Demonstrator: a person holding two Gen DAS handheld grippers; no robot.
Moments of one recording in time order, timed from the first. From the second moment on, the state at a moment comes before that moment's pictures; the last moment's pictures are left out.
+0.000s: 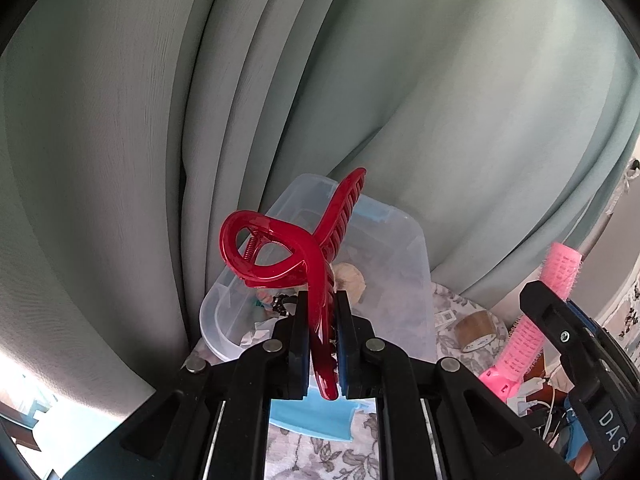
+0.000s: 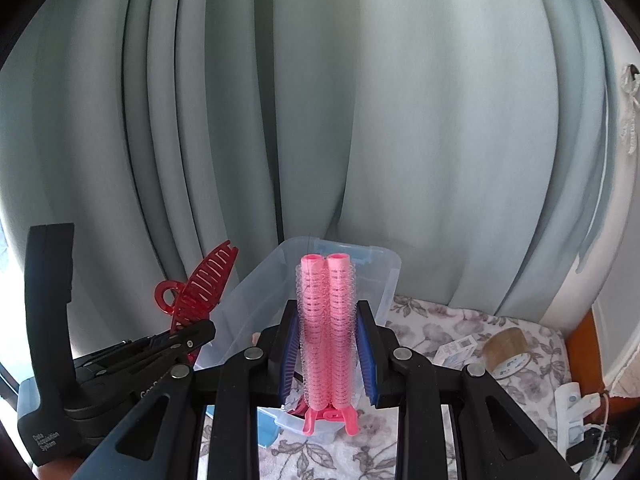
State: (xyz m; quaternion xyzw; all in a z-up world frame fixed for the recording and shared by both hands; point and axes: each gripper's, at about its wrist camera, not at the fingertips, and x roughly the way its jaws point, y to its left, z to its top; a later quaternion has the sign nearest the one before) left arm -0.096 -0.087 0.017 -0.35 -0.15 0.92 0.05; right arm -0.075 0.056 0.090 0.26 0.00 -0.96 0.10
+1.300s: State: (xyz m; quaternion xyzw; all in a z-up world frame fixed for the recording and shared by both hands) left arm -0.126 -0.100 -0.030 -0.39 -0.15 0.91 0.04; right arm -0.127 0.044 0.026 0.34 -0.01 -0.93 0.14
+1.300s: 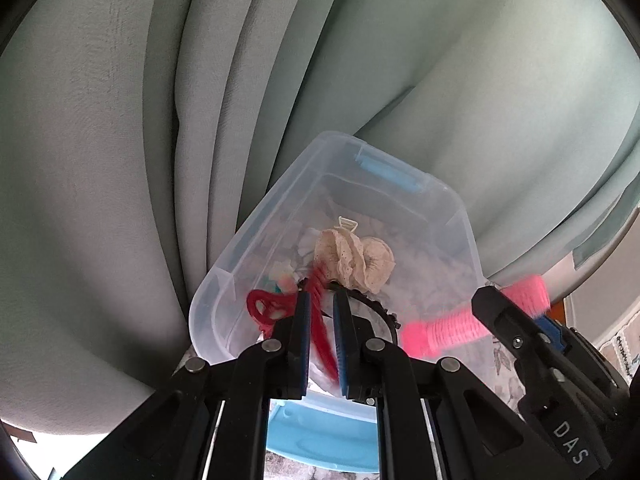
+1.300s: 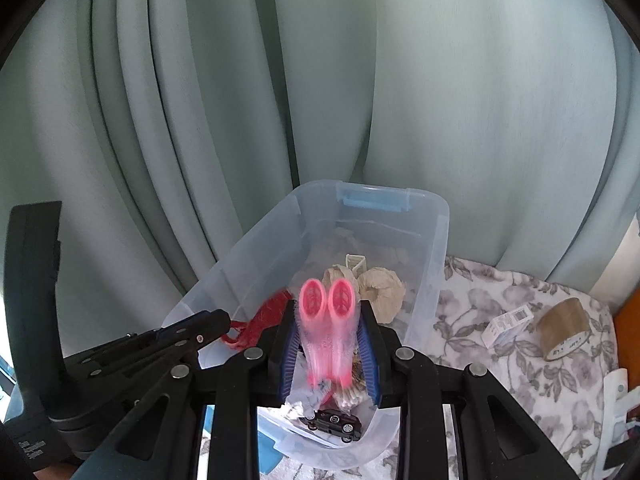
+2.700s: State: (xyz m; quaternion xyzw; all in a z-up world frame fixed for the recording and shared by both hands) left arm -0.084 -0.079 0.020 -0.35 -0.11 0.93 0.03; right arm -0.071 0.085 0.059 0.30 -0.06 -0.95 0.11
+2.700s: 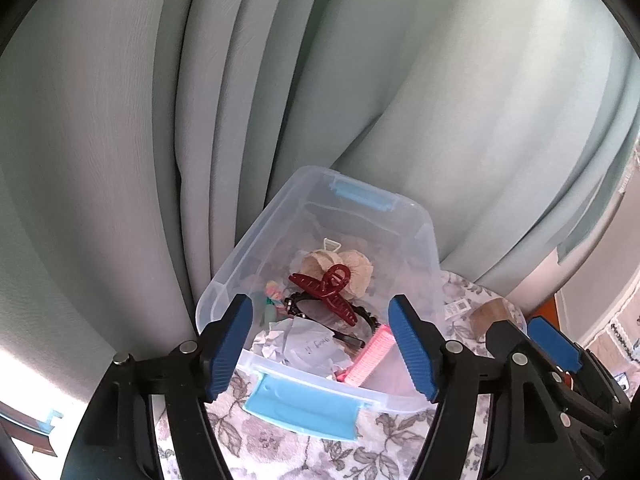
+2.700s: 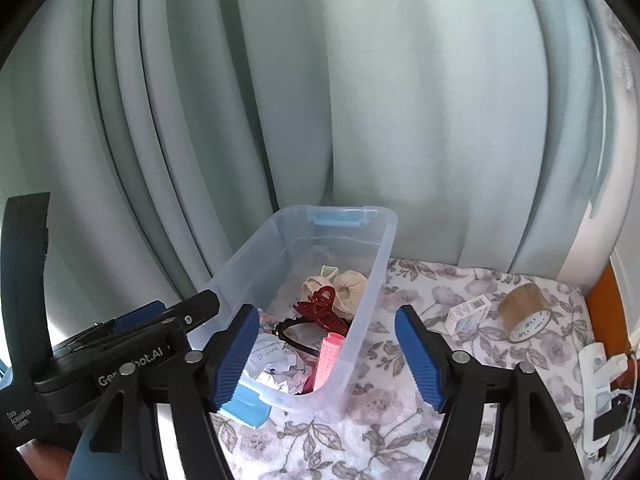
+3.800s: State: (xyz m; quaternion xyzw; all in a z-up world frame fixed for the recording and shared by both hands) left arm -0.030 0.063 0.069 -0.32 0.03 0.94 0.12; right arm 0.024 0.229 0.063 0.21 -0.14 -0.97 0.02
